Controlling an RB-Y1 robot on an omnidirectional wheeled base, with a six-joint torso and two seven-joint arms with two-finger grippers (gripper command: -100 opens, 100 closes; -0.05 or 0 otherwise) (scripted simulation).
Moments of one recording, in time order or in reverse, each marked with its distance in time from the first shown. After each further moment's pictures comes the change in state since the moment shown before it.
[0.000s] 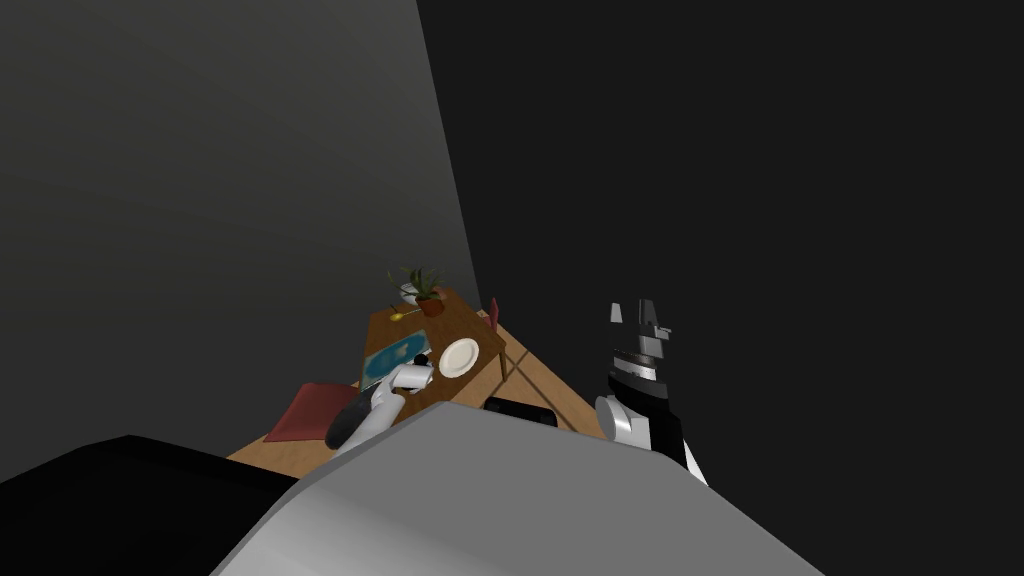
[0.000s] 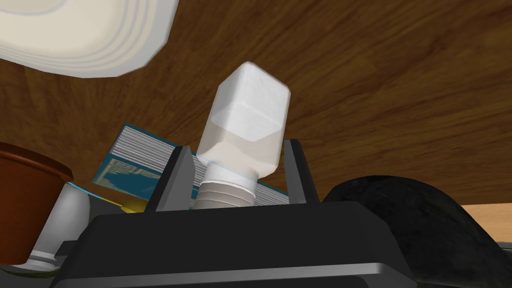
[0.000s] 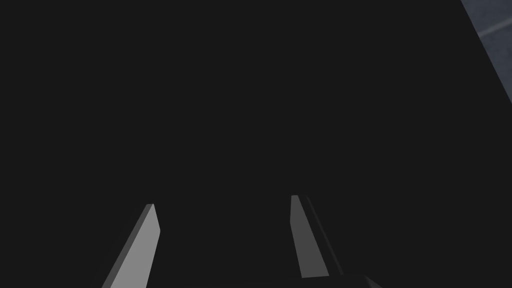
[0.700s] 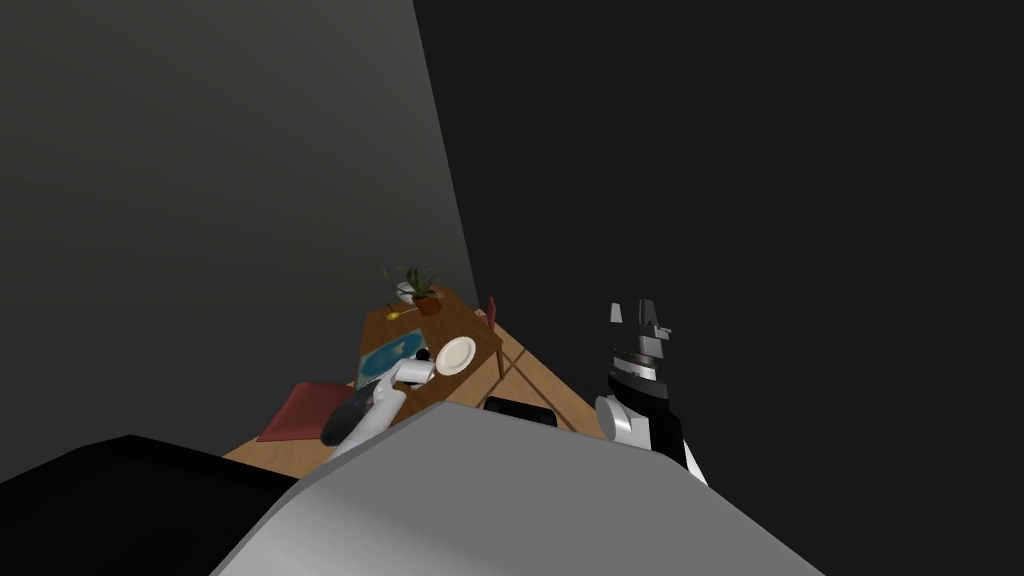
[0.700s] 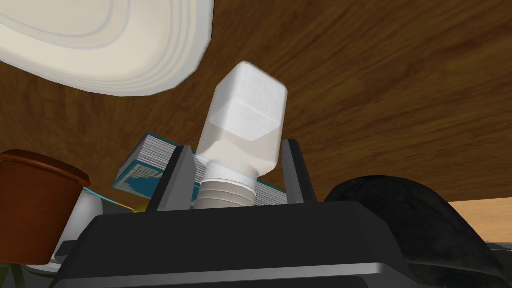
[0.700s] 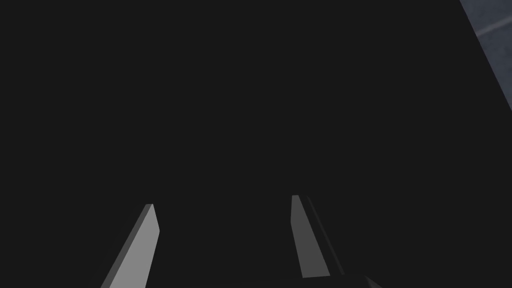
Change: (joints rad) left arm 0.000 0.013 -0.019 -0.087 0.012 0.093 0.007; right arm 0.000 0.000 0.000 0.000 0.000 0.000 0.000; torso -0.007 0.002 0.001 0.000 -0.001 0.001
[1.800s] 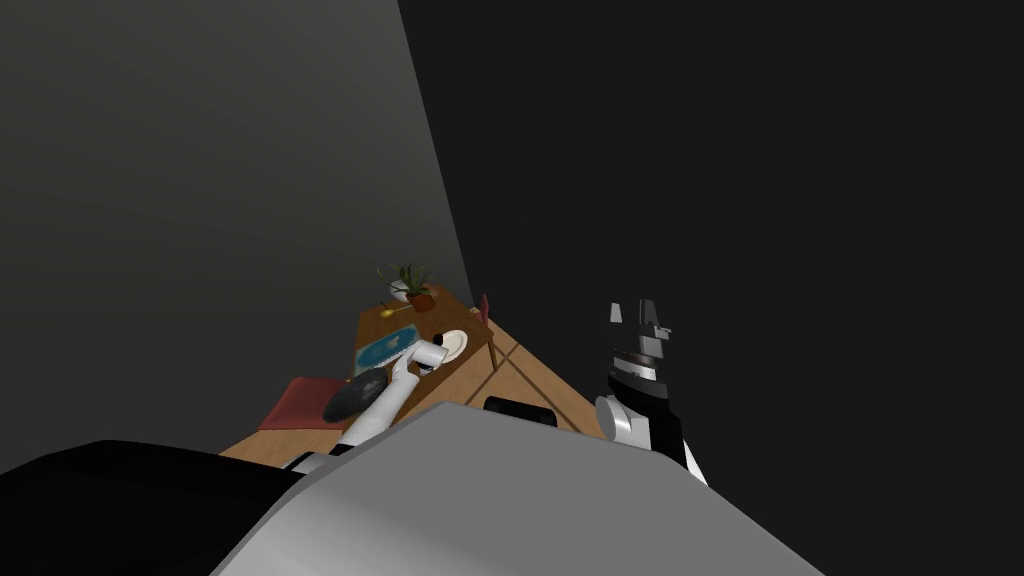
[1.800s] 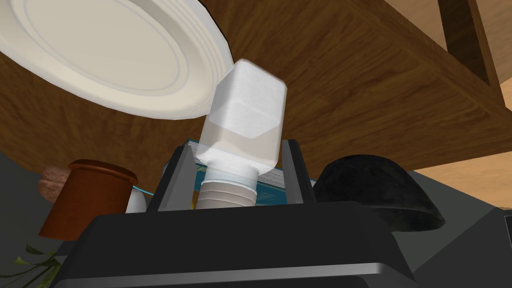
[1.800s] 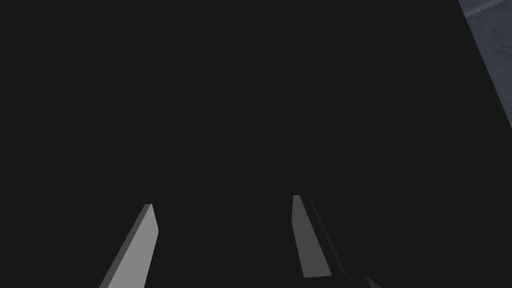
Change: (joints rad) left arm -0.091 0.052 -0.134 -0.135 -0.056 0.254 0.068; right arm 0.000 0.000 0.000 0.000 0.000 0.000 0.000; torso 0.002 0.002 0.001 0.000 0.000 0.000
